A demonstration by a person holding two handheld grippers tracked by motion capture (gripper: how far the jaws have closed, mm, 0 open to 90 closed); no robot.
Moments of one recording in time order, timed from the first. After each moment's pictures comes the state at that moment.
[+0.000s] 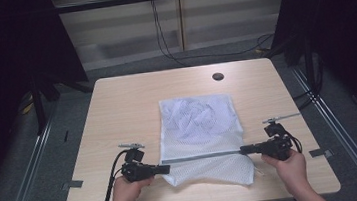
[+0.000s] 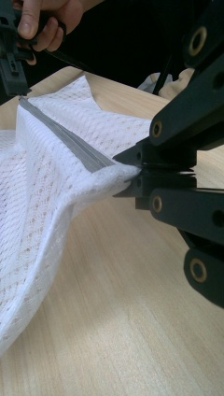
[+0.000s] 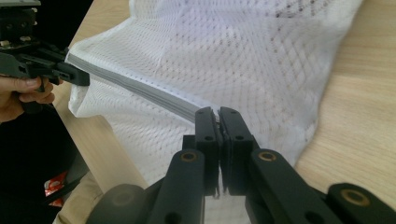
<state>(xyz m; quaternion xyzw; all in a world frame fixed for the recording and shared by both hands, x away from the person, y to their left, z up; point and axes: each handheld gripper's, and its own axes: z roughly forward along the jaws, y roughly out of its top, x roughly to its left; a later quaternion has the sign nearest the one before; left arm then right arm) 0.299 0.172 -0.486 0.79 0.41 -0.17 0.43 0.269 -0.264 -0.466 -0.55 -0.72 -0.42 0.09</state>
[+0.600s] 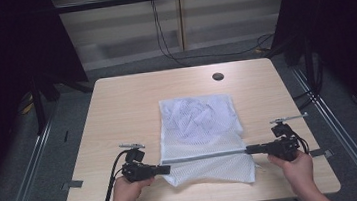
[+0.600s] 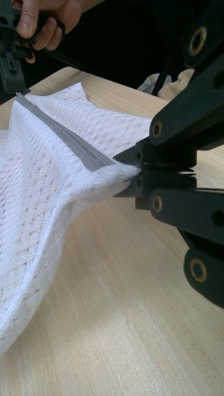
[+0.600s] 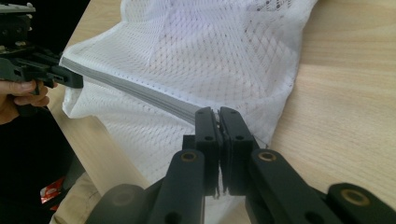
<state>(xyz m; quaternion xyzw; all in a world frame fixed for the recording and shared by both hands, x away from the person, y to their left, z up) 0.298 0.171 -0.486 0.78 0.41 -0.18 0.43 0.263 -0.280 -0.465 -0.56 -0.71 -0.42 0.08</state>
